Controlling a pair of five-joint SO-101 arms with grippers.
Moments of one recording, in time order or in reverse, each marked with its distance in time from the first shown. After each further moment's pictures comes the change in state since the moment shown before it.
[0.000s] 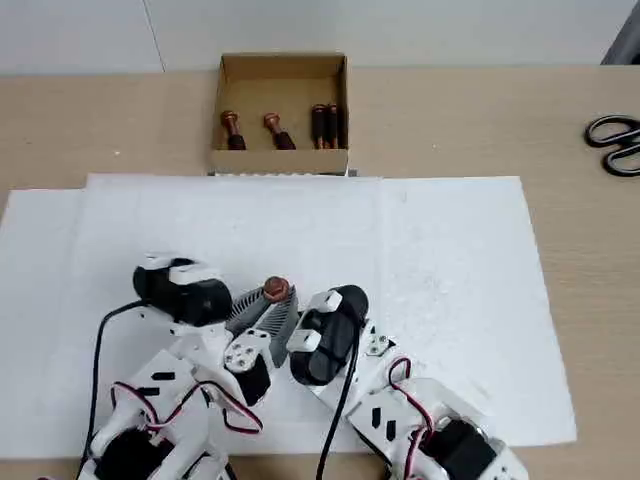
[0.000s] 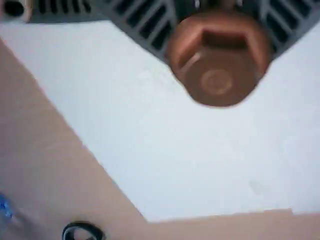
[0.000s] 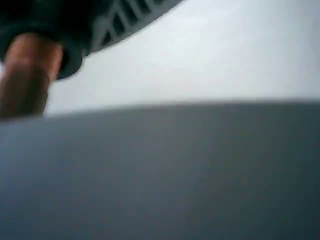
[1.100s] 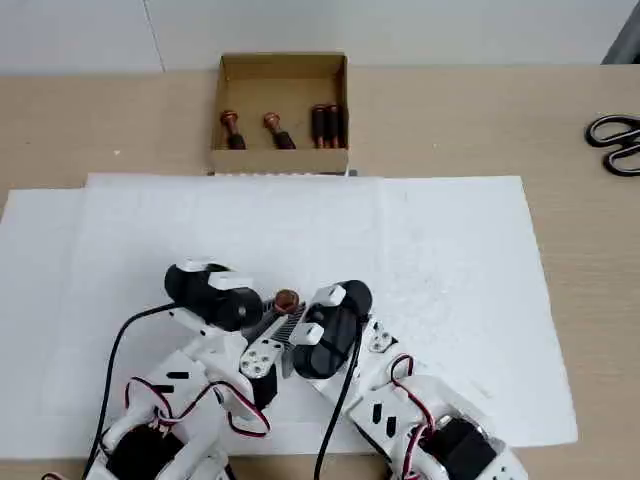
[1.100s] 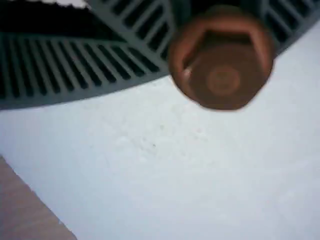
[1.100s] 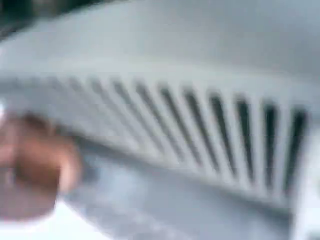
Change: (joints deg) left arm -0.6 0.0 5.1 1.8 -5.3; right arm 2.8 0.1 -0.4 -0.1 0.1
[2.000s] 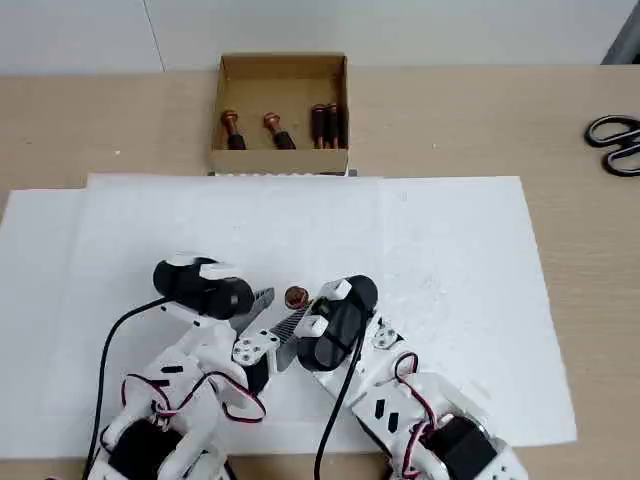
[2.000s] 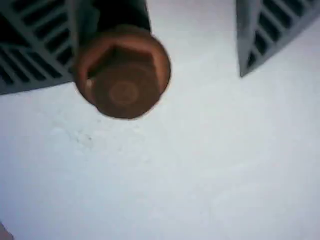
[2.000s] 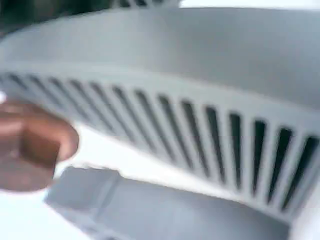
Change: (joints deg) left arm -2.7 -0.2 2.0 0.0 -0.5; right arm 1.6 0.2 0.2 0.3 0.0
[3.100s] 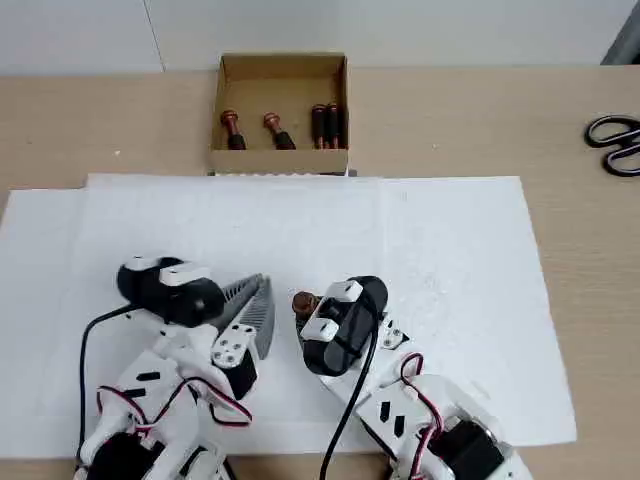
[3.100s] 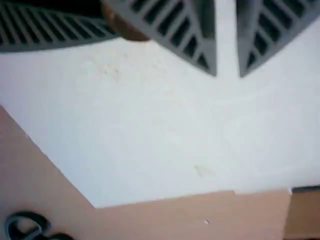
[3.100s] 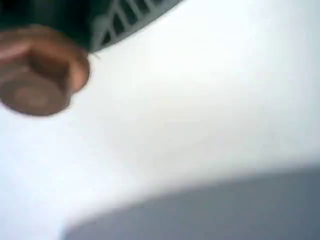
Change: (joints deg) left arm -2.9 0.5 -10.4 0.2 0.5; right arm 0.1 -0.3 -2.1 -0.2 0.0
